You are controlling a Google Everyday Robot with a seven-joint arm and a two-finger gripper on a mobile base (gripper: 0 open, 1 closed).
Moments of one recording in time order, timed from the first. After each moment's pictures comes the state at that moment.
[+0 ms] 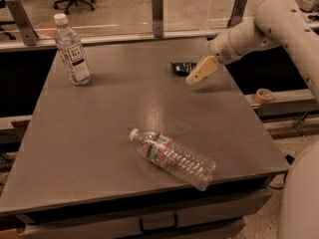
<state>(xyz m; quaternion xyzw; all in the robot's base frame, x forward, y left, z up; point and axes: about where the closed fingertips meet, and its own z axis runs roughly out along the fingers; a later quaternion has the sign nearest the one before) 0.739 -0.145 0.858 -0.50 0.76 0.14 0.38</state>
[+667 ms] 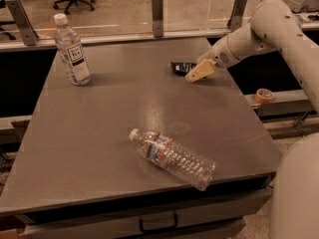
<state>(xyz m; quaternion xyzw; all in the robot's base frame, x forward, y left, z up) 0.752 -0.148 0.833 -0.47 0.79 0.16 0.36</state>
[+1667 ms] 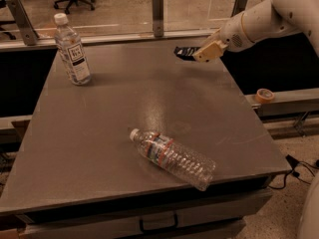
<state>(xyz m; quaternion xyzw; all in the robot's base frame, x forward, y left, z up) 0.723 -0.153 0.913 -0.49 0.76 0.14 0.41</state>
